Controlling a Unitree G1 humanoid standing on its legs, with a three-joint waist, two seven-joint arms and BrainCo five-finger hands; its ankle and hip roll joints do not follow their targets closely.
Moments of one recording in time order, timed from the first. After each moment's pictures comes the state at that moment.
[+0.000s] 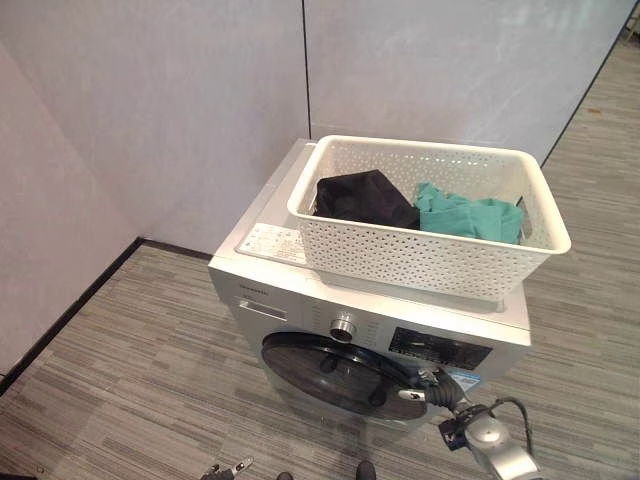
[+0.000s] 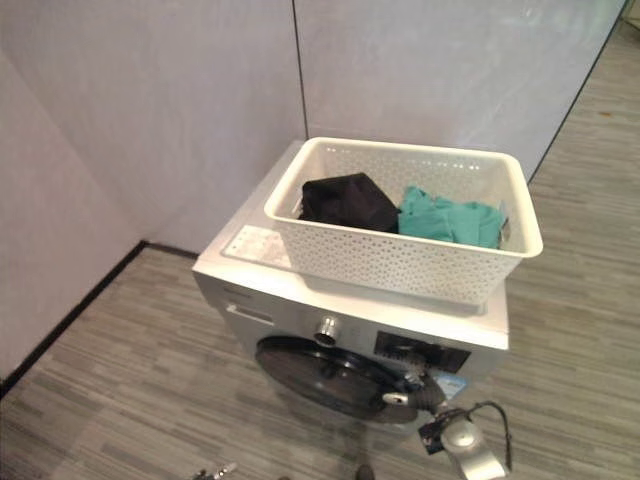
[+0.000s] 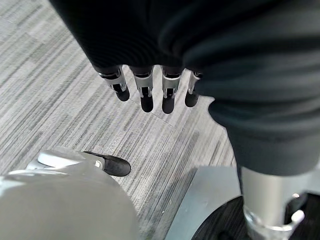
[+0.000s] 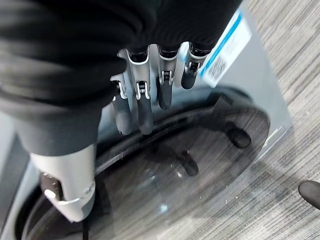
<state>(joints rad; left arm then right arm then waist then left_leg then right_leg) 0.04 0.15 -0.07 1.21 -0.39 -0.04 0.10 0.05 -0.43 0.35 0.50 0.10 0.00 -0.01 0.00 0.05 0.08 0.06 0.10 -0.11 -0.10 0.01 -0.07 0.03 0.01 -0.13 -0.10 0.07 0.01</state>
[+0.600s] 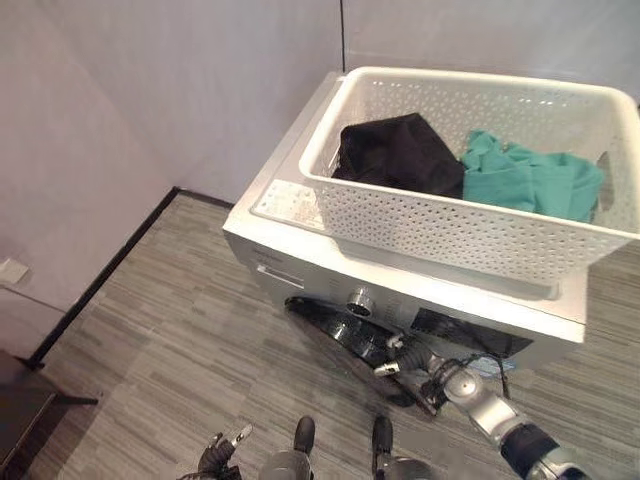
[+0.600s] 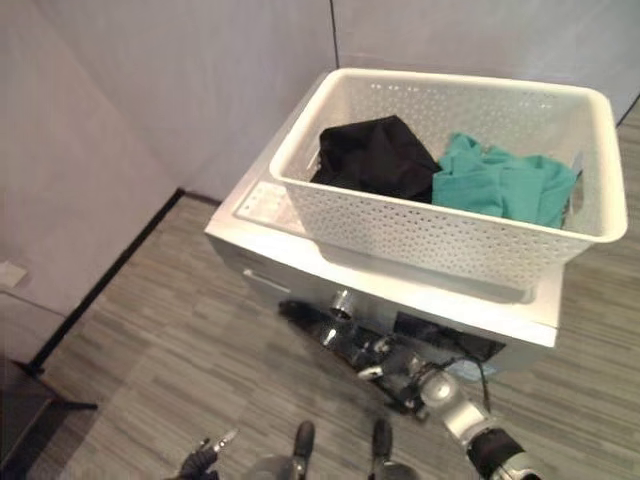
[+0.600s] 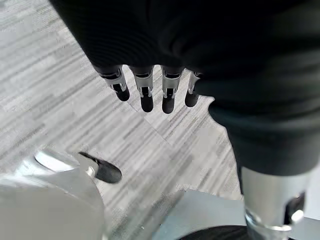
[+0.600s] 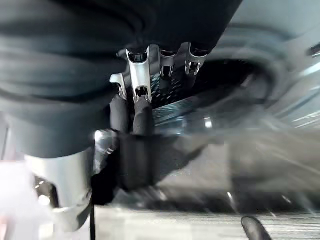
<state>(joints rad) 0.10 0.15 -0.09 0.94 -0.53 -0.10 0.09 -0.23 -0.52 0.57 0.44 0.07 -0.03 0.07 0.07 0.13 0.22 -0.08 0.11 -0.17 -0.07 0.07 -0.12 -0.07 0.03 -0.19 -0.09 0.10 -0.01</state>
